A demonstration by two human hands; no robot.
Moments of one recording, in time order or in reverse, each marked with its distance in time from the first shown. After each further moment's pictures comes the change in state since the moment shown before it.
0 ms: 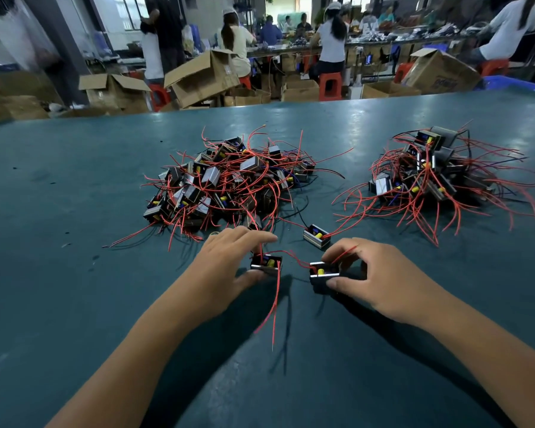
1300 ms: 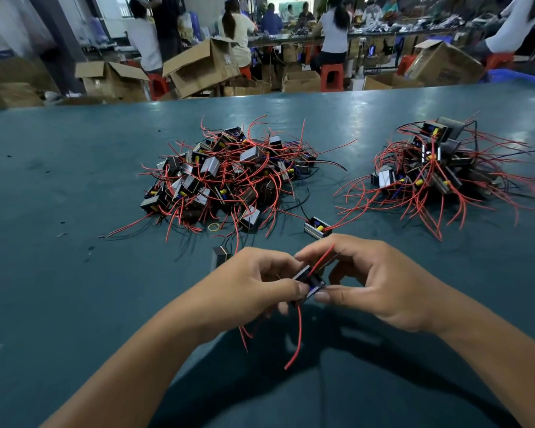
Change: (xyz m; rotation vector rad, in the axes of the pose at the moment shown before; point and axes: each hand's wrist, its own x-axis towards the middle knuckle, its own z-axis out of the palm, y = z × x) left_hand -0.009 0.057 -0.002 -0.803 -0.317 -0.294; right_hand -0.006 -0.016 0.004 0.453 -0.232 -0.261
